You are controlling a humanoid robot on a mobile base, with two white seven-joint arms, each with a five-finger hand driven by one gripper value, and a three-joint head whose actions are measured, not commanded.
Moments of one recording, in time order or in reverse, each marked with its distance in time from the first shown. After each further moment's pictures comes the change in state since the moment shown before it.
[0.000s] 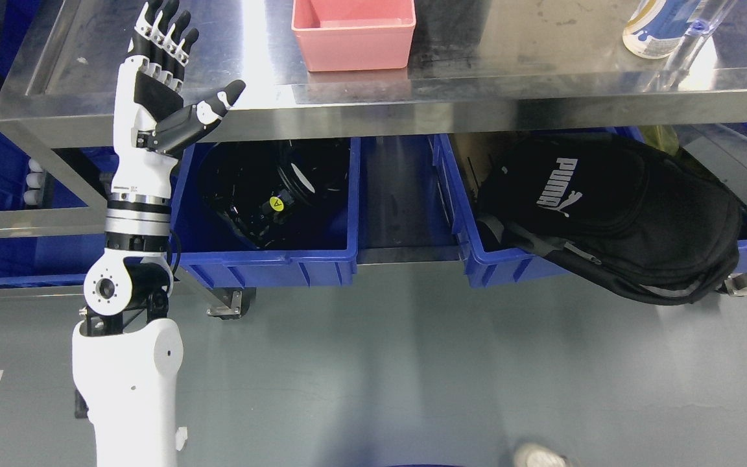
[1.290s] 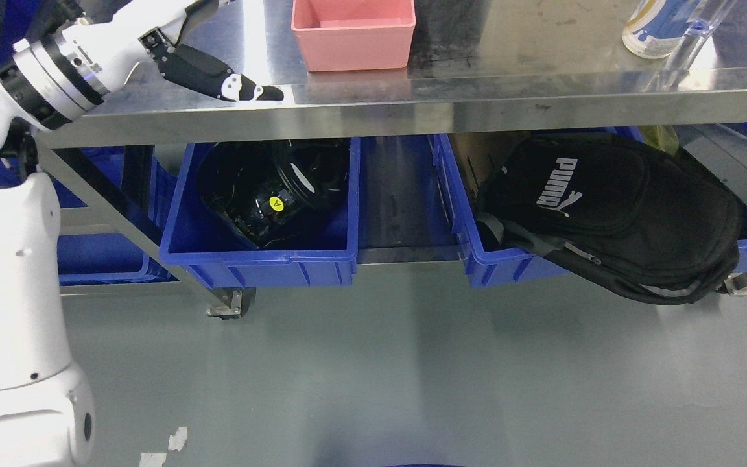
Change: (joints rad) left arm -0.494 0.287 -0.104 0.110 -0.310 0.052 -0.816; right arm 0.000 0.000 0.000 0.000 0.000 0.001 0.004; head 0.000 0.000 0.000
